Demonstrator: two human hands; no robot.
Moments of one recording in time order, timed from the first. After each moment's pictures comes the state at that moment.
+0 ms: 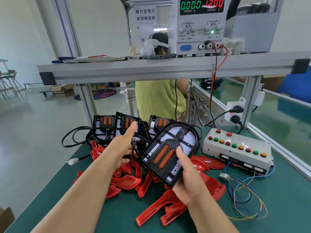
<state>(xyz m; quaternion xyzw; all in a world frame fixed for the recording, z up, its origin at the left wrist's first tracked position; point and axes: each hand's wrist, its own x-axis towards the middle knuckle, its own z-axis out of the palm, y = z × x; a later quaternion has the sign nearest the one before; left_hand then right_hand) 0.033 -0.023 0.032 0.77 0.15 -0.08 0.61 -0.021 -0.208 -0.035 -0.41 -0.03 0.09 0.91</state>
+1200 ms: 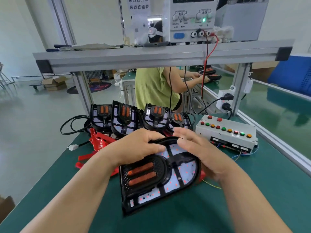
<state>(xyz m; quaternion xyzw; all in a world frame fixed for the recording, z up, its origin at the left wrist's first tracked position) -0.049 -0.054 0.060 0.89 -0.26 -0.11 0.35 -0.067 -0.268 0.009 -0.71 -0.12 0.09 0.69</state>
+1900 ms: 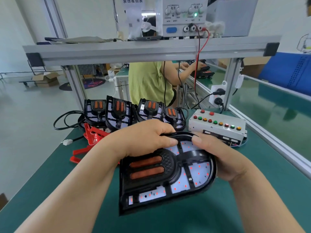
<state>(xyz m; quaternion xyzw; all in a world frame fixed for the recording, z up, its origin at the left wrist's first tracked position) -0.072 -0.085 0.086 0.89 -0.33 -0.13 0.29 -0.104 -0.298 0.017 -0.61 -0.18 0.18 0.75</state>
